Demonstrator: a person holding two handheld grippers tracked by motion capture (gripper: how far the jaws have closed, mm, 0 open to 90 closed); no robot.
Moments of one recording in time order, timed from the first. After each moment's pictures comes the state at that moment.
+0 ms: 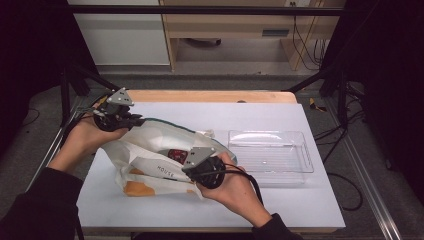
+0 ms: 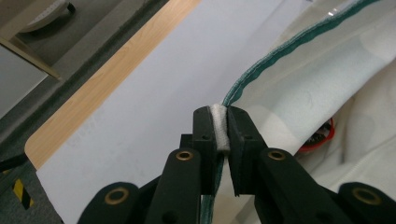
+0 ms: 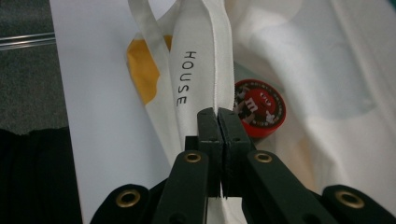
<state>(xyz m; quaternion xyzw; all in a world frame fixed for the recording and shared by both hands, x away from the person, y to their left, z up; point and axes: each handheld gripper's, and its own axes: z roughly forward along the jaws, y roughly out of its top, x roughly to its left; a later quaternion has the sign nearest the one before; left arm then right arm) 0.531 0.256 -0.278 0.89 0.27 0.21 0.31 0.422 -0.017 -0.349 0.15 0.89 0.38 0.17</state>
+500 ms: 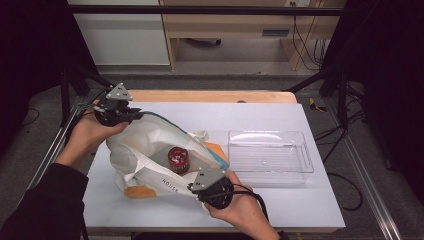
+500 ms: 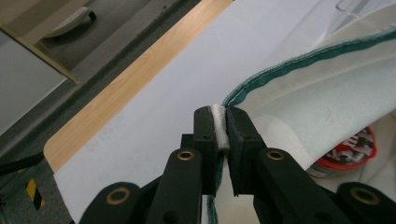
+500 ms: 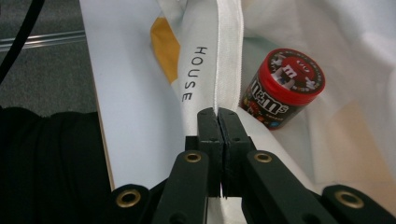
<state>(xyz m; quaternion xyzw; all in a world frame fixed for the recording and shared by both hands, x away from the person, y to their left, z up) 0.548 0.264 -0.287 0.87 0.28 0.24 0.32 0.390 -0.035 -0.382 0.15 0.89 0.40 0.15</state>
